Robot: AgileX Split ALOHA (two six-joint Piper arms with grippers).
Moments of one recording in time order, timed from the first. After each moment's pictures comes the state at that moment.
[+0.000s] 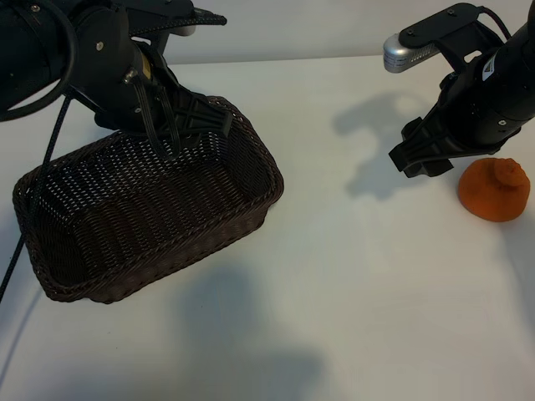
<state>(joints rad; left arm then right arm) -0.54 1.66 -1.31 0.18 0.82 -0.32 0.28 1.54 -1.19 0.10 0.91 -0.13</state>
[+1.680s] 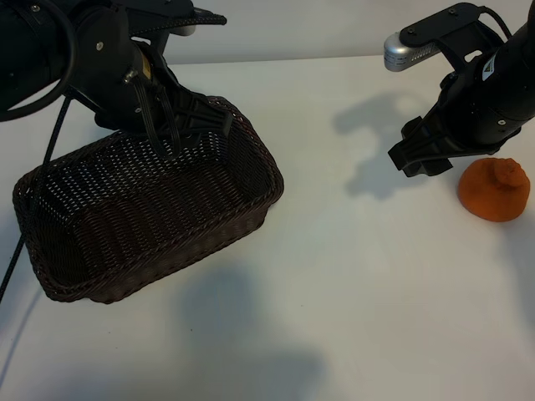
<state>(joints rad) -0.54 1.66 -1.31 0.18 0.82 -0.32 0.28 1.54 -1.19 0.10 0.91 -0.12</state>
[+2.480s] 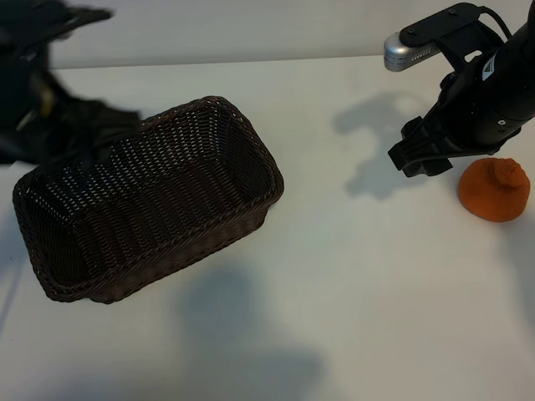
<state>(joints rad) -0.54 1.37 -1.10 0.43 0.99 -0.79 0.28 1.54 -1.19 0.10 0.91 -0.12</state>
